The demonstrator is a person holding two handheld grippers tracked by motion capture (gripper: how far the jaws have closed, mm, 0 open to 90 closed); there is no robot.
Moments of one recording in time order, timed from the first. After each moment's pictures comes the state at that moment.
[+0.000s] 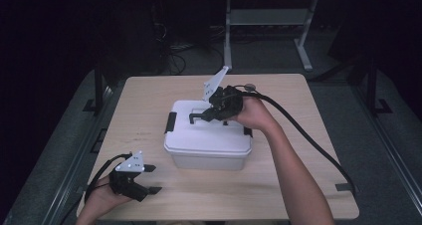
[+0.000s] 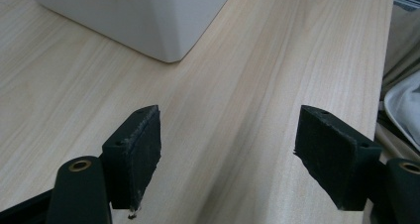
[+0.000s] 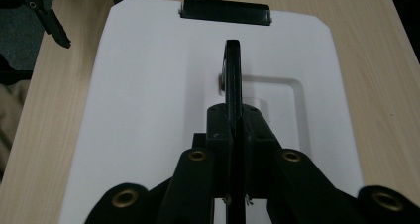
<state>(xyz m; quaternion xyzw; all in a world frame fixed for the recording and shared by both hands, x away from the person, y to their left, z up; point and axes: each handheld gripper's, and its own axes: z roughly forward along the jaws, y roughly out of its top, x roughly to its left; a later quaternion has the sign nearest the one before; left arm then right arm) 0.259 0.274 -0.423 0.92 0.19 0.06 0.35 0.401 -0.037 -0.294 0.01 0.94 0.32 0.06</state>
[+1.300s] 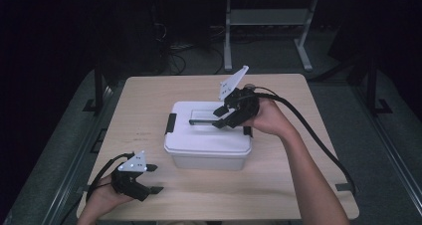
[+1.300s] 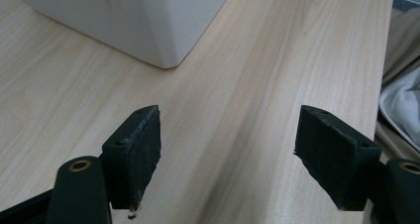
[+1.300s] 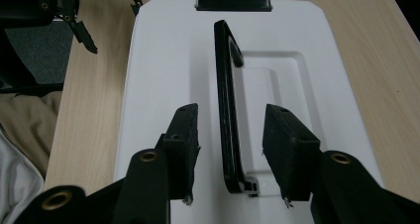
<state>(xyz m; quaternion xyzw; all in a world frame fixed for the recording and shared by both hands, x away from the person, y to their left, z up) 0.259 0.269 -0.421 0.92 0.19 0.06 0.34 0.385 -0.074 -0.287 0.05 0.94 0.35 0.04</state>
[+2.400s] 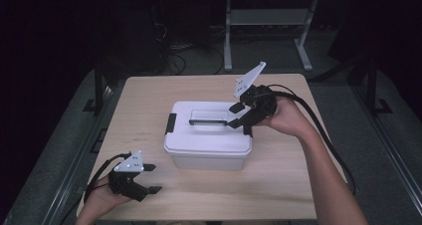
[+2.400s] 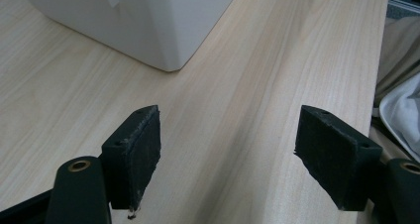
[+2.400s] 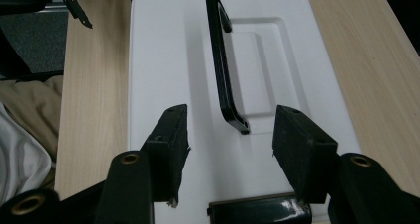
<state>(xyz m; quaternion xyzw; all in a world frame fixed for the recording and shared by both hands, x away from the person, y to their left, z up) 0.256 0.274 -0.417 0.91 0.19 0.07 0.36 0.374 -0.107 -0.269 0.08 0.94 0.32 0.06</state>
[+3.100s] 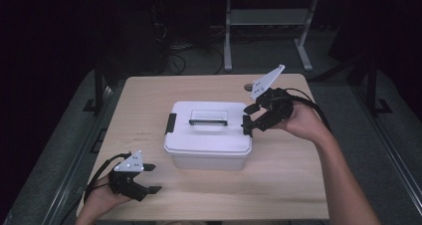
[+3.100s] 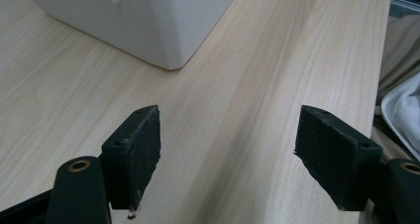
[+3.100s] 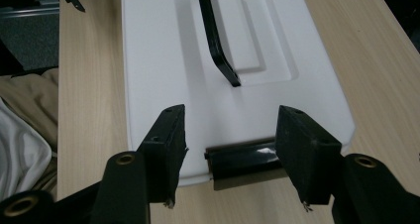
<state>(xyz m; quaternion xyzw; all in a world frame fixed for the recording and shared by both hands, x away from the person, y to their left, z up) 0.257 0.274 -0.418 0.91 0.20 0.07 0.35 0.365 -0.143 -0.272 0.11 0.94 0.32 0.06</state>
